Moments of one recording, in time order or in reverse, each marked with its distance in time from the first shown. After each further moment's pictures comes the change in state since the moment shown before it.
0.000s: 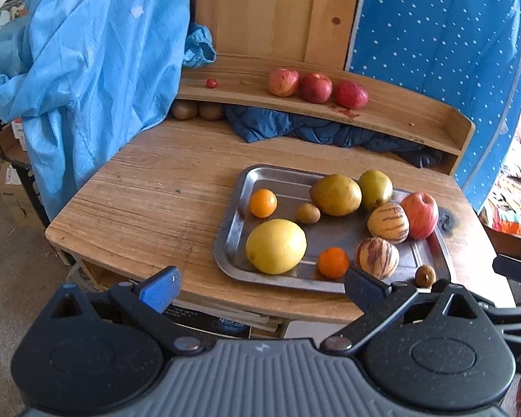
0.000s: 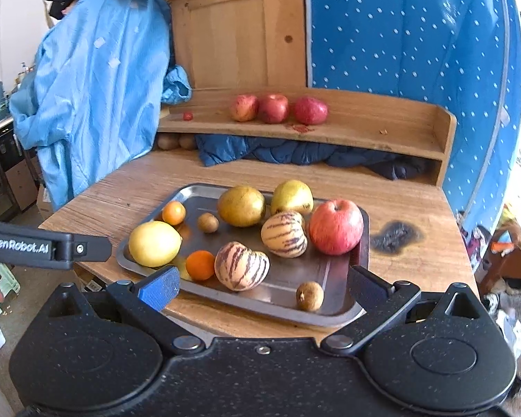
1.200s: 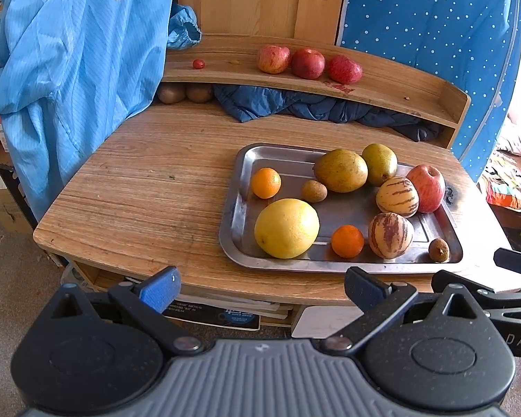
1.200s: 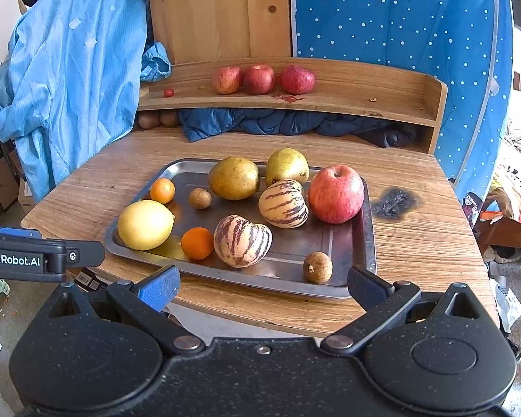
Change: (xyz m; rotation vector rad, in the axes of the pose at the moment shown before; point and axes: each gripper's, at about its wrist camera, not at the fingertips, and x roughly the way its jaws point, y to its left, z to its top) left arm 0.021 0.017 -0.003 0.055 0.061 -0.036; right arm 0.016 0.013 -0.006 0.041 0.081 -0.058
